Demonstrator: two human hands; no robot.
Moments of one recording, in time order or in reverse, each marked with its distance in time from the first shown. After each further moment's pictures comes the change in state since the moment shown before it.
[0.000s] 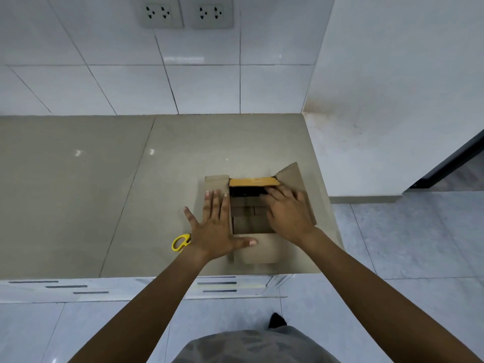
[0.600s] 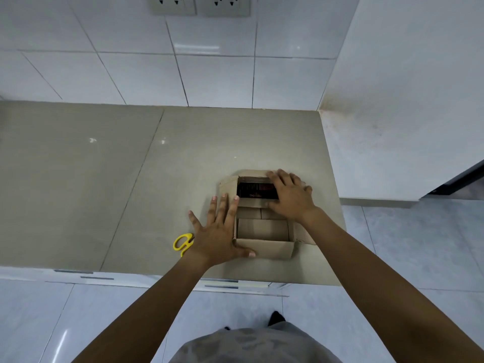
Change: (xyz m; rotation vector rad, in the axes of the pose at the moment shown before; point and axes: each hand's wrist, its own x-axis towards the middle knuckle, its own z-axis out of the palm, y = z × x) left_hand 0.005 -0.003 0.010 -0.006 -0.037 0.017; right_hand 0.065 0.030 0.020 0.106 -0.338 0.141
